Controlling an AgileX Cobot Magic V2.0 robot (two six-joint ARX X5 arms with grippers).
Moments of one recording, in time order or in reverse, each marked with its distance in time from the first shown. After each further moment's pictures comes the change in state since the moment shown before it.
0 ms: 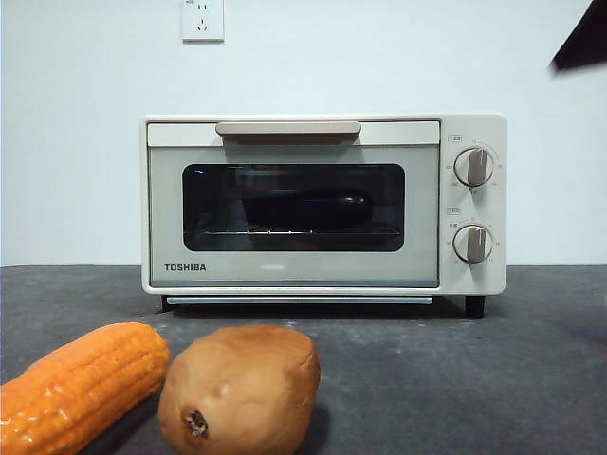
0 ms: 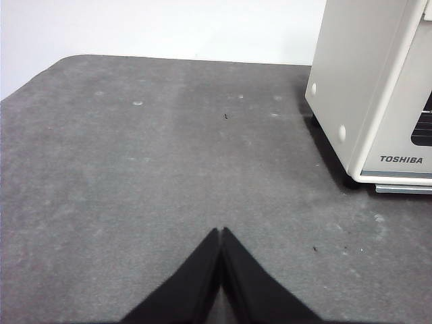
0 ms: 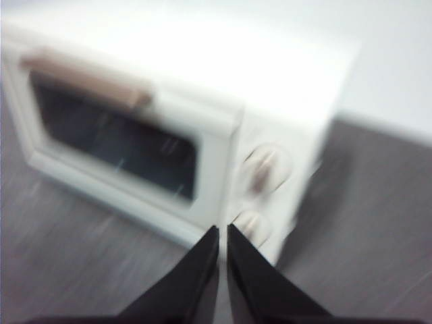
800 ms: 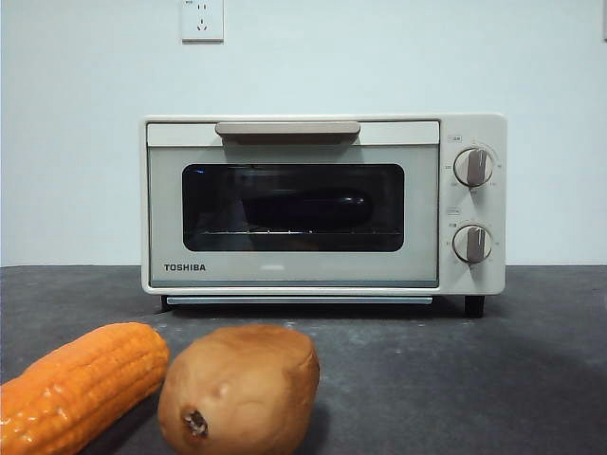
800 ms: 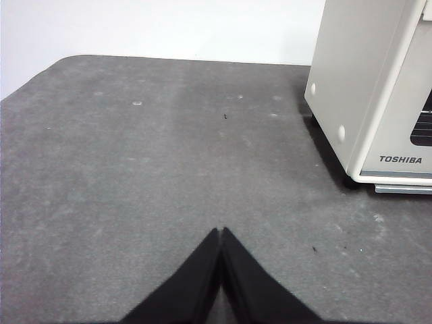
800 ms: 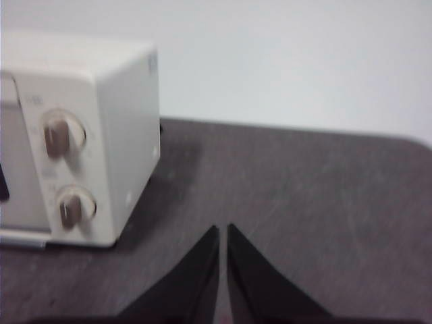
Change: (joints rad) left arm 0.000 0.000 0.000 0.000 0.000 0.000; right arm -0.532 -0.411 -0.321 0.014 -0.179 0.024
